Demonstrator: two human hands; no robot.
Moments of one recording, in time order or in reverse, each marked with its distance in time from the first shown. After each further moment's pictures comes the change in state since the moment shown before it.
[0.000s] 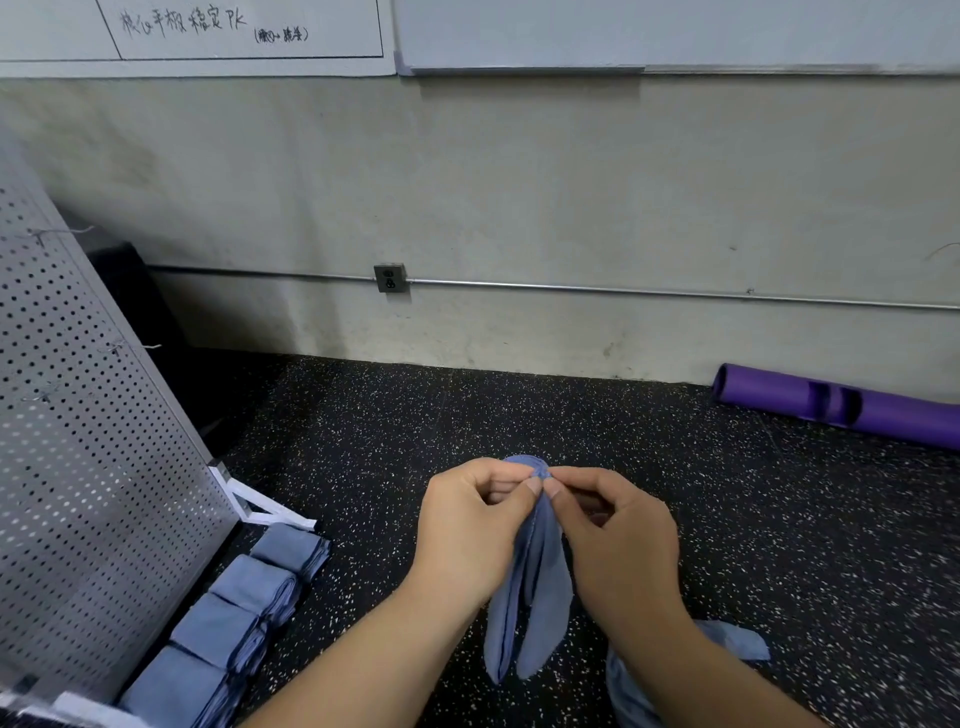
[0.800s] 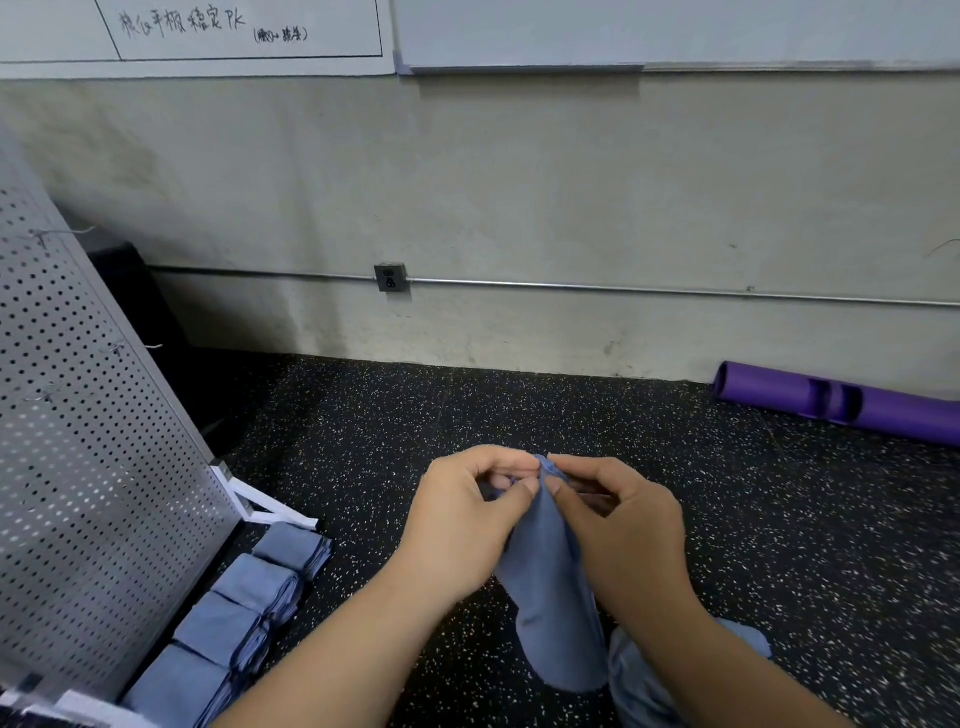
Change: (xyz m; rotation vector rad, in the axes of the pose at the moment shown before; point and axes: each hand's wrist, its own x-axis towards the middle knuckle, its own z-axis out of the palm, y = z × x) left_hand 0.005 0.010 -0.017 0.166 -0.114 0.148; right_hand 0.005 -0.007 -0.006 0.039 -0.048 -0.066
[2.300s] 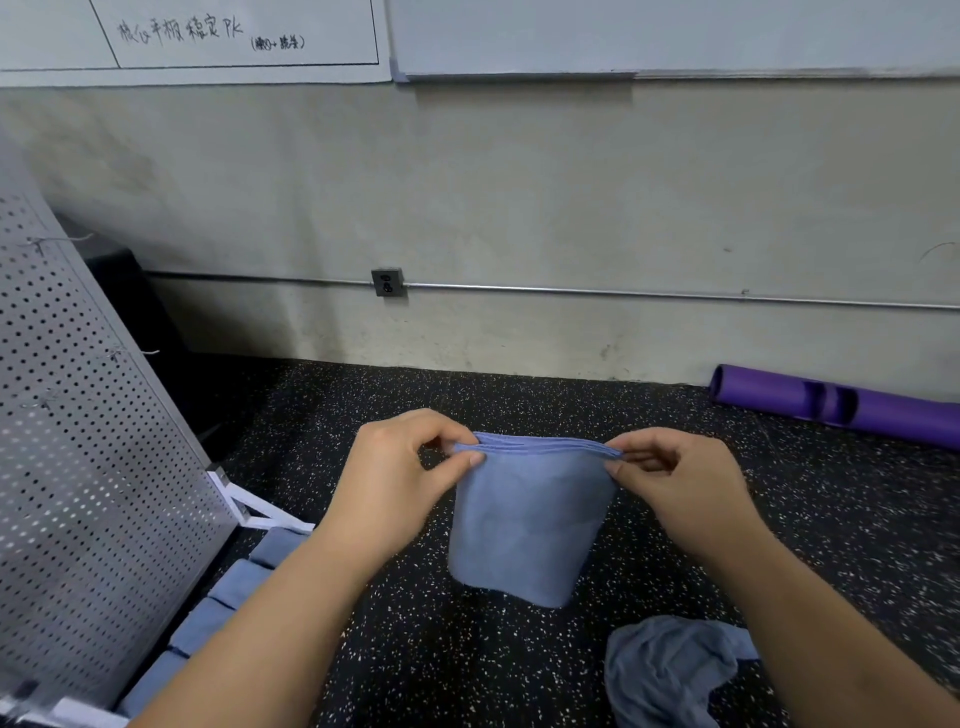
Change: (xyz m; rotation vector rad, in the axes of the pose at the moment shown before) left_hand 0.029 -0.007 -0.060 0.418 0.073 0.367; right_hand 0.059 0.020 -0.068 -0.124 -0.110 0.057
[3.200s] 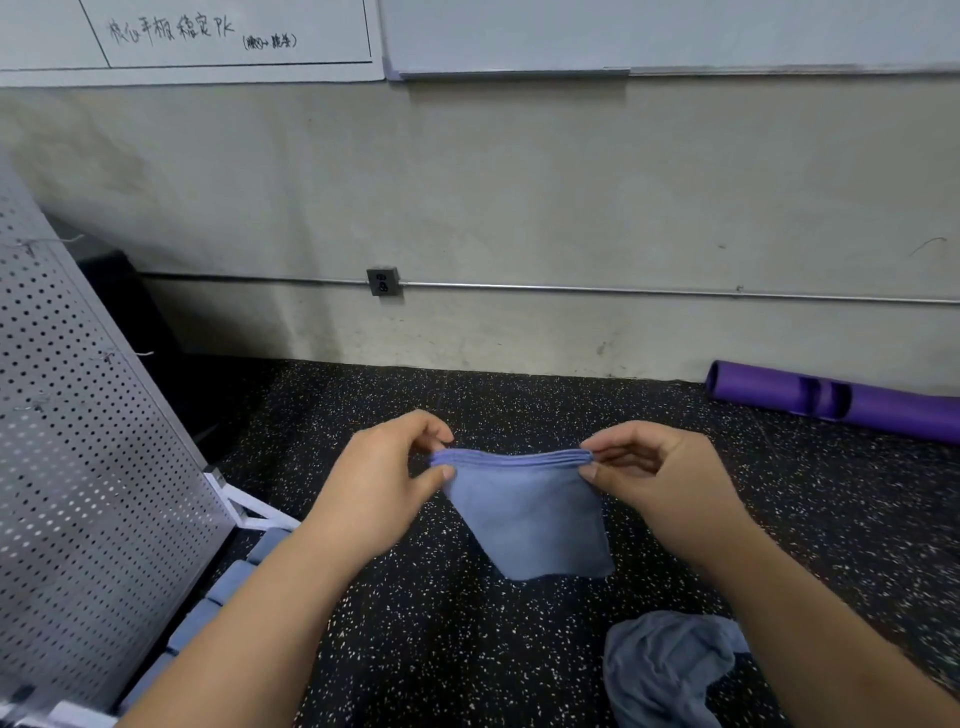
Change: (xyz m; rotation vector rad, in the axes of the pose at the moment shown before) left_hand 0.000 -0.010 -0.008 0.170 -0.177 -0.152; right_hand -0.013 -0.023 0.006 0.155 -0.115 -0.034
